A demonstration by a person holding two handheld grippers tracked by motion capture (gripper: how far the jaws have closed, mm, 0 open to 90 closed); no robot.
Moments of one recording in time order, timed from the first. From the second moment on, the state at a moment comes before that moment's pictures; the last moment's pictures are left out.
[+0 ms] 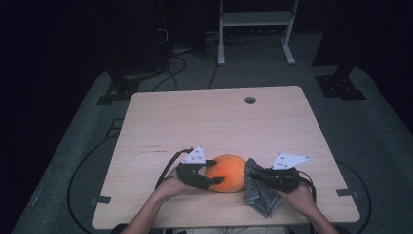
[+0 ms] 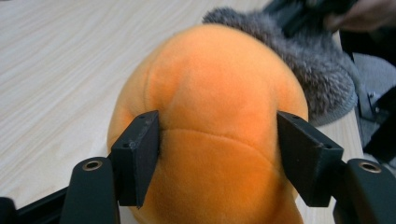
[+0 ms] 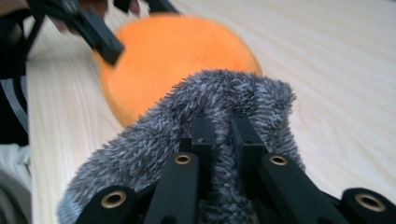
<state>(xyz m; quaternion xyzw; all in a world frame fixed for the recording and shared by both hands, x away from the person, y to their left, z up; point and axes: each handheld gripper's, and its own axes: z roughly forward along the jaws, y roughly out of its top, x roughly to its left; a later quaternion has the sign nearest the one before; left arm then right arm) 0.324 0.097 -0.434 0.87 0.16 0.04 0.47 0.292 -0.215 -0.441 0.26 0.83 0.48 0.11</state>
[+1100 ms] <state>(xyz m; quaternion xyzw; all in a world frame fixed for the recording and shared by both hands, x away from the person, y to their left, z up) 0.330 0.103 -0.426 0.86 0.17 0.04 0.48 0.297 -0.188 -0.432 0.21 0.83 0.52 0.08</state>
